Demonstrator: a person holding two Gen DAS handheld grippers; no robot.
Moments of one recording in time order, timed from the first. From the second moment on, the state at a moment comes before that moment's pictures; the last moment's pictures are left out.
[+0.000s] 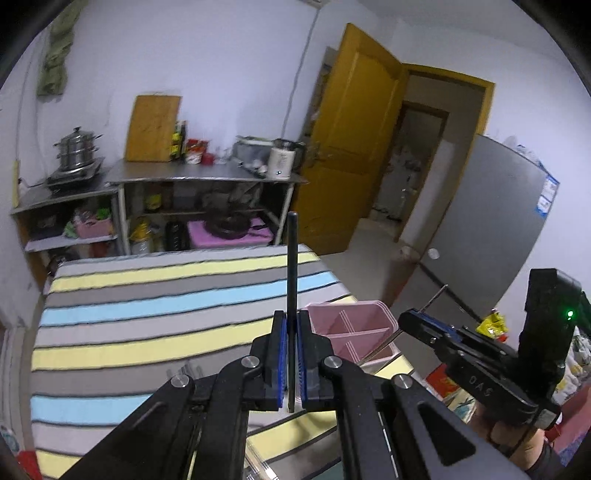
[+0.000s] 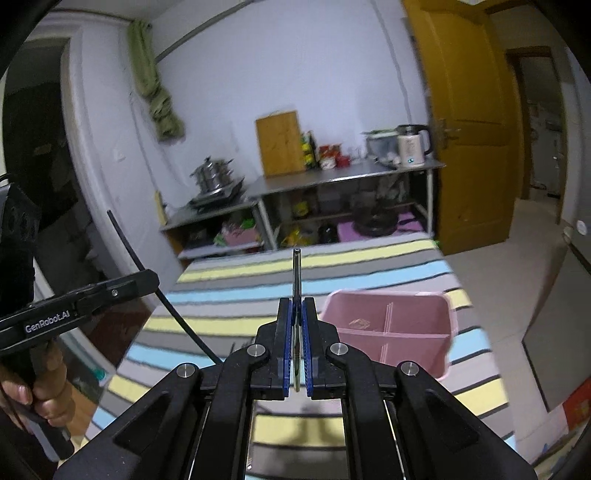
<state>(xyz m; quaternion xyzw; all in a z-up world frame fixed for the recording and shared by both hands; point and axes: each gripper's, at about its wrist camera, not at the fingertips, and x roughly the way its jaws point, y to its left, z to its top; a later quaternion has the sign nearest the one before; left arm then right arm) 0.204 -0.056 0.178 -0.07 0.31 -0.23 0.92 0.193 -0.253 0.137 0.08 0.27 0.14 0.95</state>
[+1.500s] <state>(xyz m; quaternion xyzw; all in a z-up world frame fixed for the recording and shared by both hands) 0.262 -0.103 0.097 -0.07 0.34 -0.24 0.90 0.229 -0.305 0.069 0.13 0.33 0.07 0.93</state>
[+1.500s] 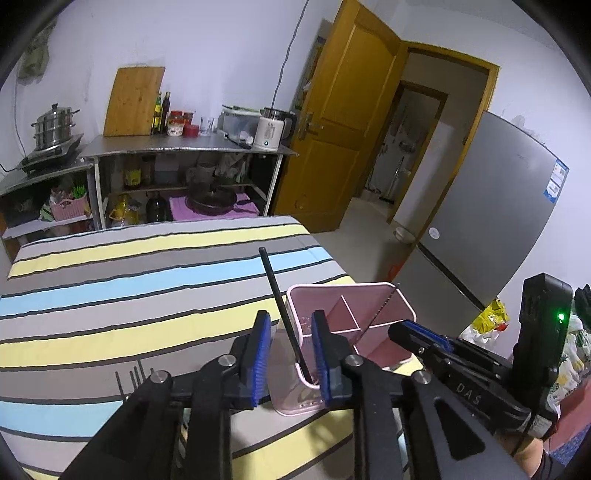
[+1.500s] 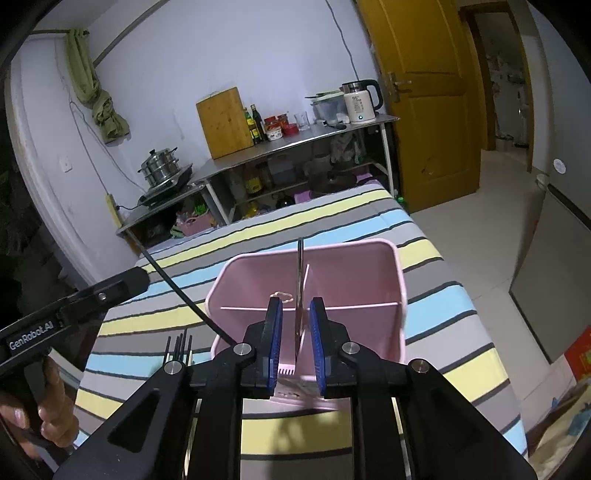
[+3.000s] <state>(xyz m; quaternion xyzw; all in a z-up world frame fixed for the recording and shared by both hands) 0.174 0.034 -0.036 -0.11 0.42 -0.09 0.90 0.162 -0.186 0.004 0.05 0.39 0.19 0.90</state>
